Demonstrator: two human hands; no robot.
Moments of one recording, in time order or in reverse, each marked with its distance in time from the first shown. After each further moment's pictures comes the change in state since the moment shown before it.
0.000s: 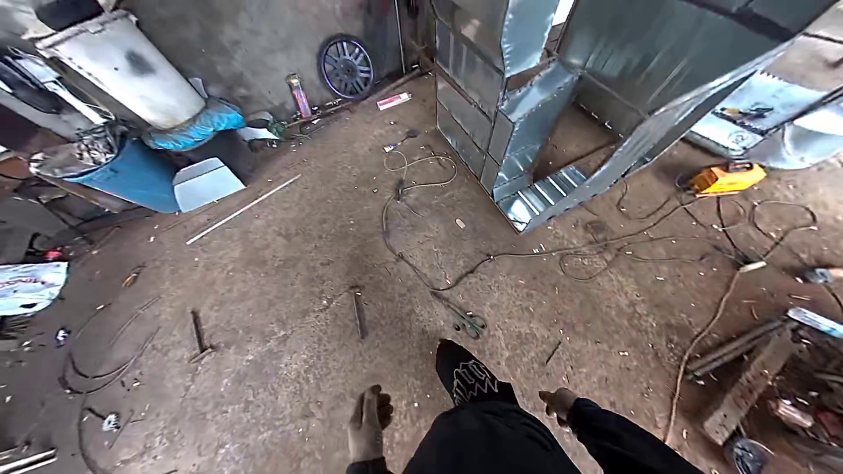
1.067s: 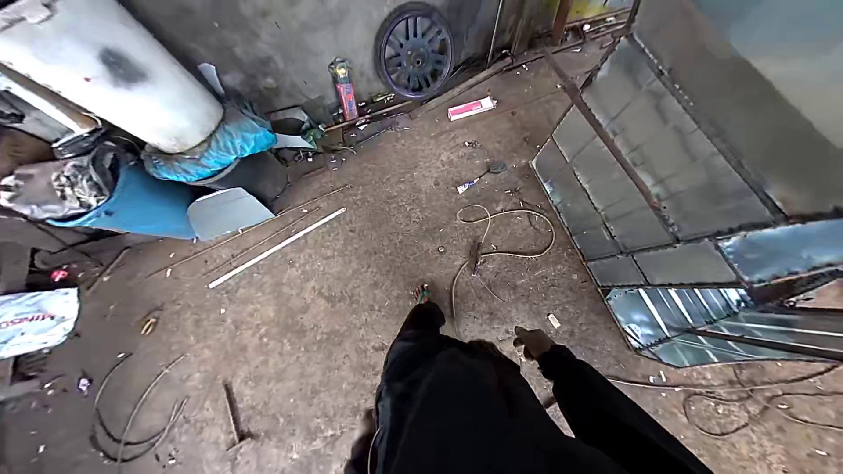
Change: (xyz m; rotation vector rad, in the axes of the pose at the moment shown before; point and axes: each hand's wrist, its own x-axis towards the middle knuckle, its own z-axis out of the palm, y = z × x) left_hand 0.716 0.447 -0.014 0.683 -0.132 -0.556; right_hand 0.020 -1.027 -0.128 -0.029 -0.003 -0.131
